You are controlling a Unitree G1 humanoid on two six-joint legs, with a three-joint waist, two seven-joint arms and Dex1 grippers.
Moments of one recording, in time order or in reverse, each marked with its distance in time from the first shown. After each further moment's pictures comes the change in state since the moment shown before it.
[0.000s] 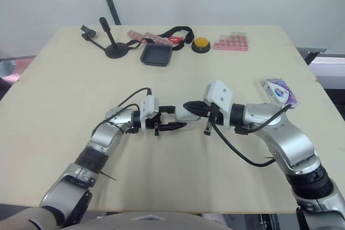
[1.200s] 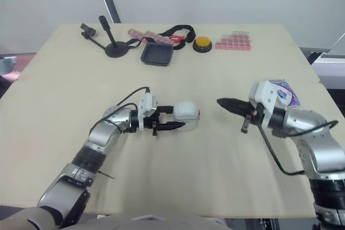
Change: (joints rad) left arm 0.001 0.029 0.013 -0.069 -0.058 0.166 -0.018; right arm 0.282 -0.046 -0.276 0.235 0.023 -0.413 0.306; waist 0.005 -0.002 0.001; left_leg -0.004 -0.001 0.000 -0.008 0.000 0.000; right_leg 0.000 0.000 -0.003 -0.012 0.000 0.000
